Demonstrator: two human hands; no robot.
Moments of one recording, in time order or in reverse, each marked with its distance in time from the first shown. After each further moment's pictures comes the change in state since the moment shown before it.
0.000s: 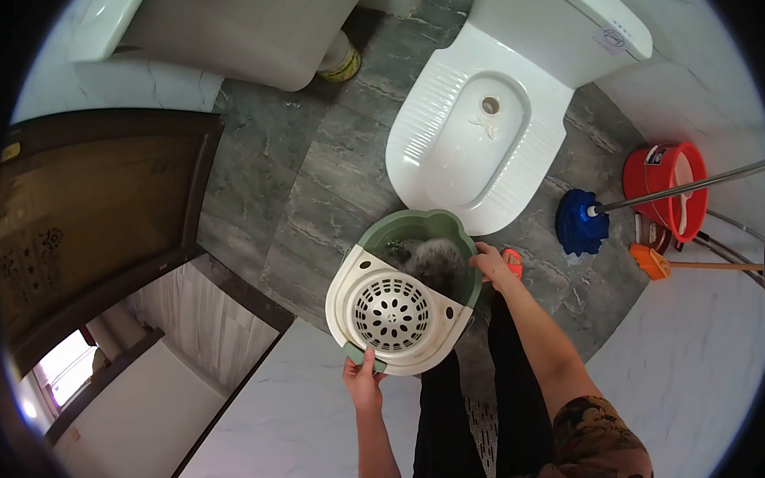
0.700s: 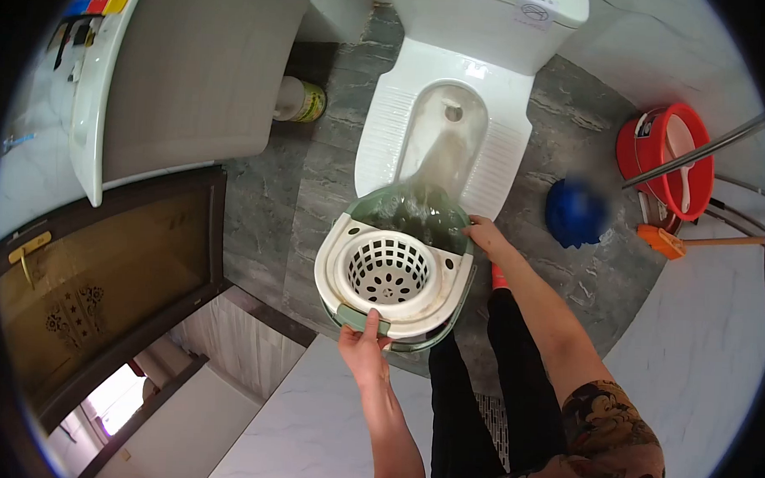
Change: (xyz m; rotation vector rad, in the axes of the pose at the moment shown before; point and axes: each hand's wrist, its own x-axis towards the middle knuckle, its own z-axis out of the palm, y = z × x) left_hand -0.053 0.072 0.198 0.148 0.042 0.224; right_hand 0.054 -0.041 -0.102 0.169 -0.046 -0.146
